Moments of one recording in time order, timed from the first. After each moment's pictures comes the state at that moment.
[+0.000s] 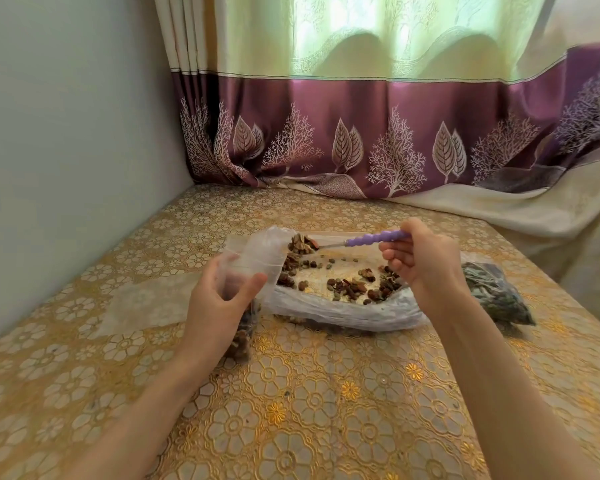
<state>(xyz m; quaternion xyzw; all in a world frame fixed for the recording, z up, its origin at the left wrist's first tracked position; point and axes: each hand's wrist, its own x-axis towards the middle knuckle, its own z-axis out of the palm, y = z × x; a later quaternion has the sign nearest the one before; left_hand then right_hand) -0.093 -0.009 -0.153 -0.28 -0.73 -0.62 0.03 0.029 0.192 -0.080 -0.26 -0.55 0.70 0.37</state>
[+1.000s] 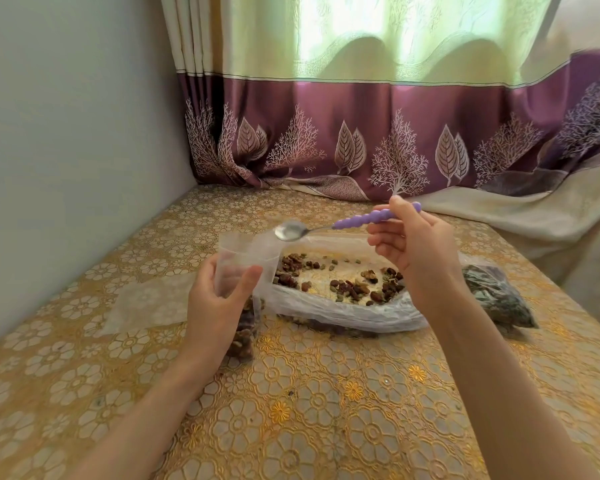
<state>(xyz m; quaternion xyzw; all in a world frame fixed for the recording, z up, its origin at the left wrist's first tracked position) -0.093 -0.008 -0.153 -0.25 -0.70 -0.67 0.05 0.030 0.168 -0.063 -0.14 -0.60 0.69 0.39</state>
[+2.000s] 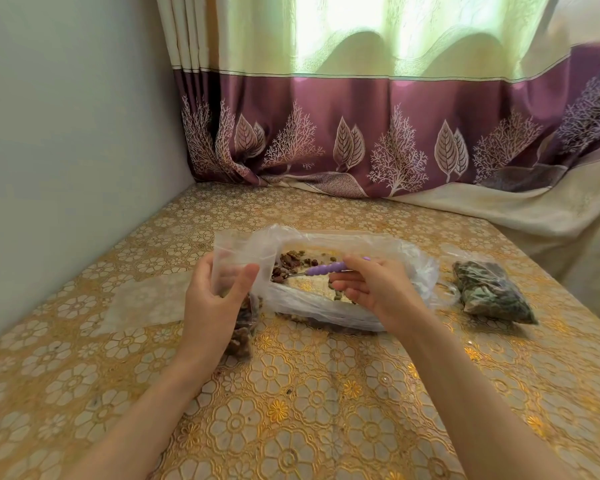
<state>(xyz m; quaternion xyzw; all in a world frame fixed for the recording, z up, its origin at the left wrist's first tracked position) -0.092 -0.009 -0.154 -0.25 -0.70 -0.67 0.05 0.009 0.171 -0.114 -0.22 -0.64 0.71 0.19</state>
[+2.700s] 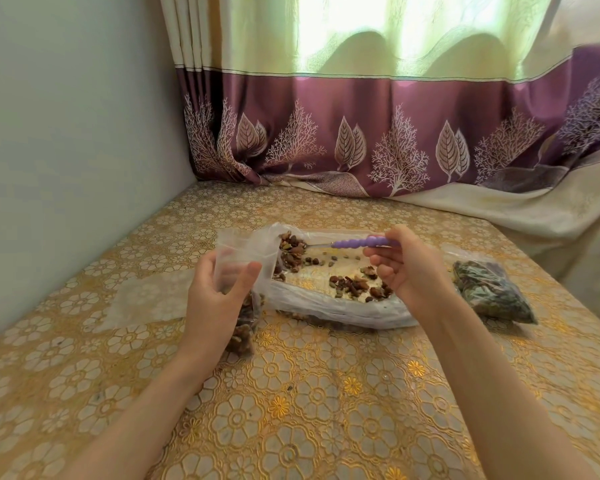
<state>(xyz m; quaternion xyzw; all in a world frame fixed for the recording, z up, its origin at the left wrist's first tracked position) -0.093 -0.011 -0.155 -0.25 -0.70 -0.67 0.04 0.022 0.185 -0.089 -0.27 -0.52 0.76 0.30</state>
